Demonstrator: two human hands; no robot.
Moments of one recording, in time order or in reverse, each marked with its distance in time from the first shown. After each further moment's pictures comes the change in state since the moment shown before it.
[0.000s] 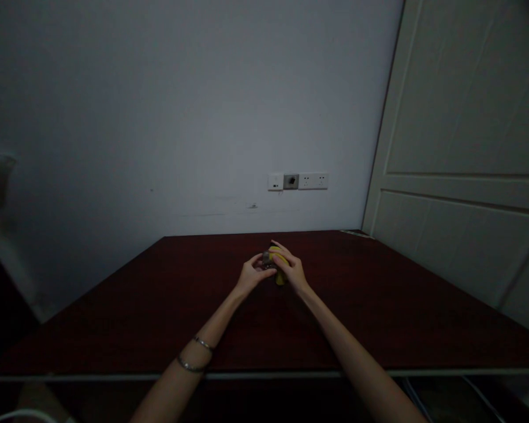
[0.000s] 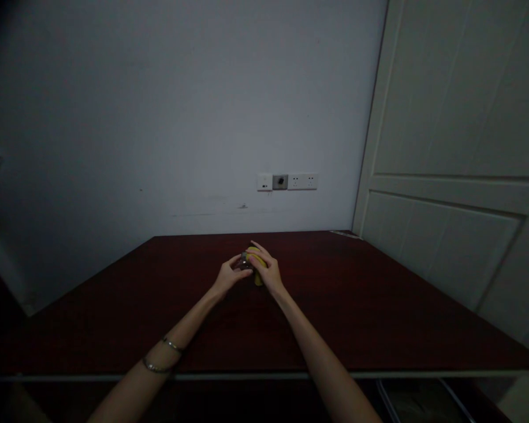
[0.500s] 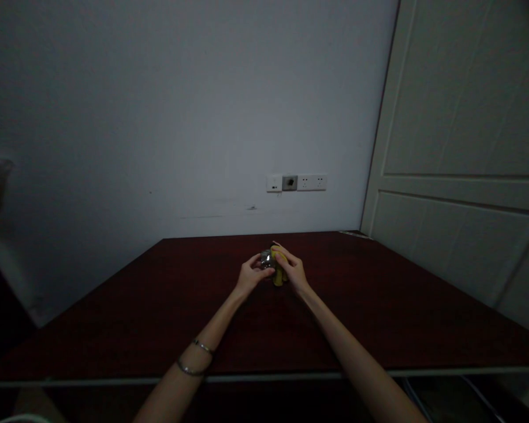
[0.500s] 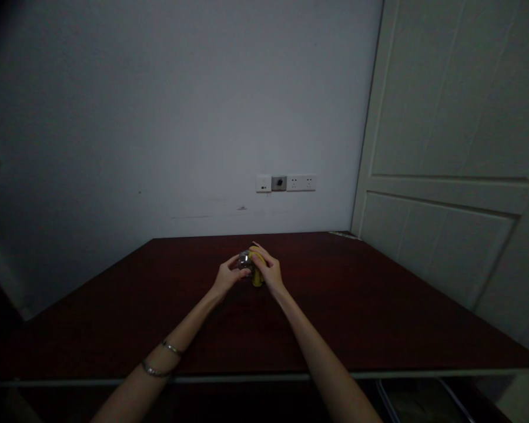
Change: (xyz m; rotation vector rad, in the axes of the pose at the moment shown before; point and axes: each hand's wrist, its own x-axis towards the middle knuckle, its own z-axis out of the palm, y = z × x) left_hand 0.002 -0.001 -0.001 0.011 -0.006 0.000; right_hand 0.000 0.004 0.001 0.053 0.074 0.070
